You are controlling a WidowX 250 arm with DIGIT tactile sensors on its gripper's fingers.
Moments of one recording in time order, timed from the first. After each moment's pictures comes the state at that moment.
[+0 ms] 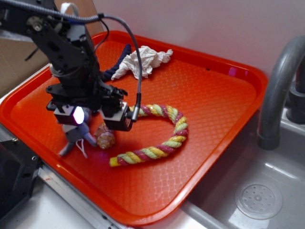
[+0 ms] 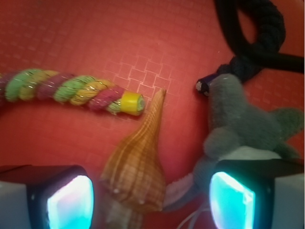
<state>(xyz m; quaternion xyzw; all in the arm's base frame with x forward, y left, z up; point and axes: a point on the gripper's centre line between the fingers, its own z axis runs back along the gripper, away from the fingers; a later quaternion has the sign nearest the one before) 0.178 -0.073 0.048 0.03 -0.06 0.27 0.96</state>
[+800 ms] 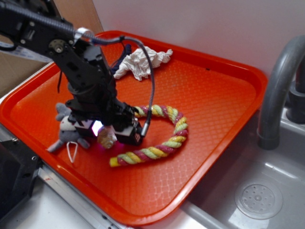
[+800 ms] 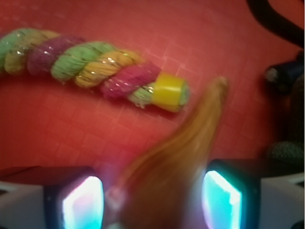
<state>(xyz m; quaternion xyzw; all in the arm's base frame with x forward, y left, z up) 0.185 -0.074 0.020 0.00 -0.04 0.23 0.97</state>
